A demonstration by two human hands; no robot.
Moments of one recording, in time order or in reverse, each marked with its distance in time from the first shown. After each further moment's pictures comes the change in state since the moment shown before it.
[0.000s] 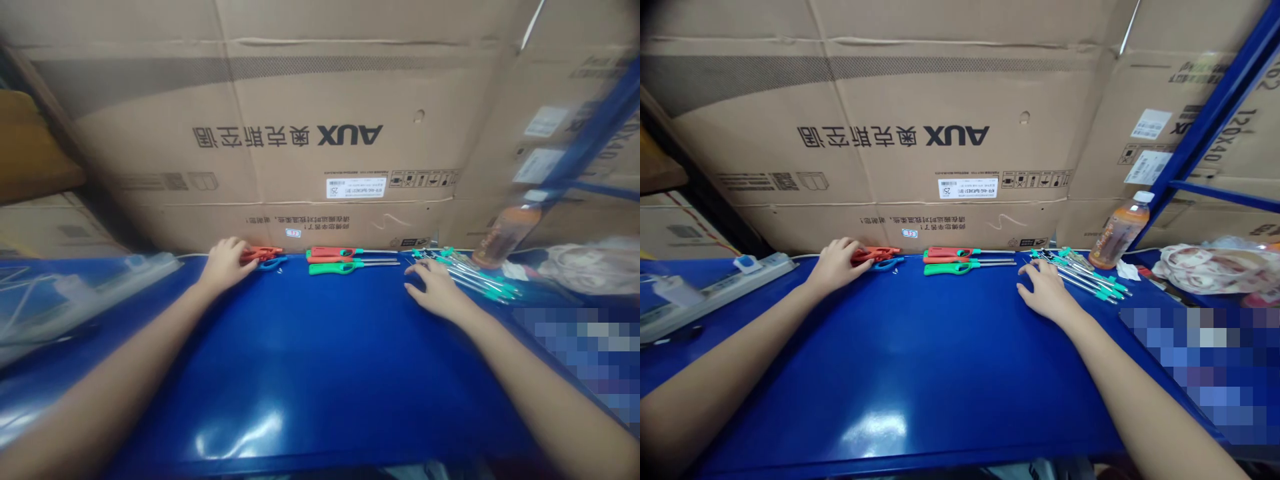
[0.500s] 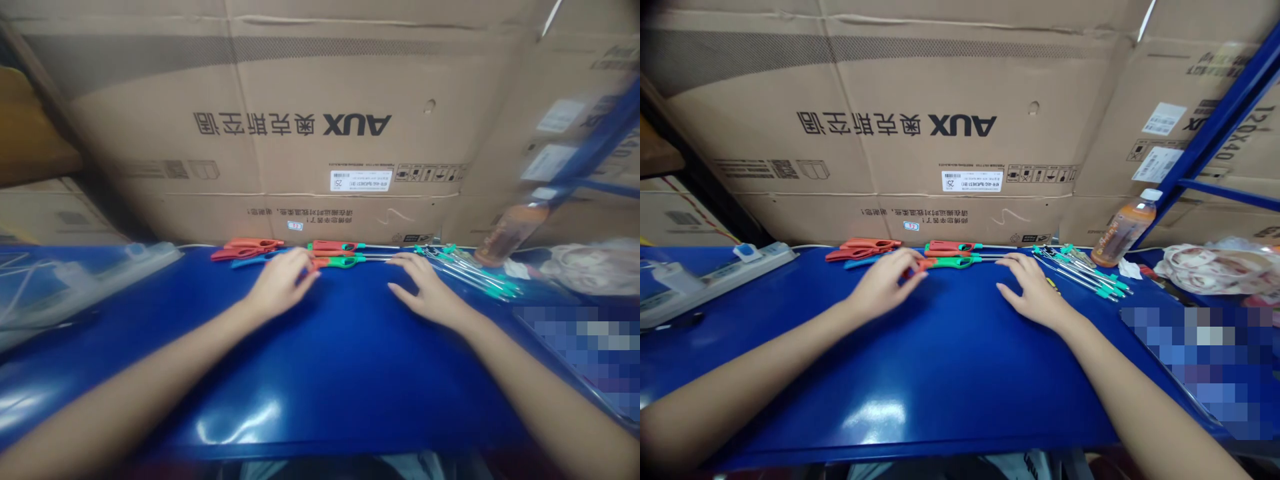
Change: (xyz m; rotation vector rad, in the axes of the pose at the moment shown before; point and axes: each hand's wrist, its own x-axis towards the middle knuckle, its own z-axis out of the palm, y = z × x) left_hand -0.031 0.127 -0.031 -0.496 0.044 0.375; right_hand -0.012 -0.044 -0.025 0.294 0.025 -0.342
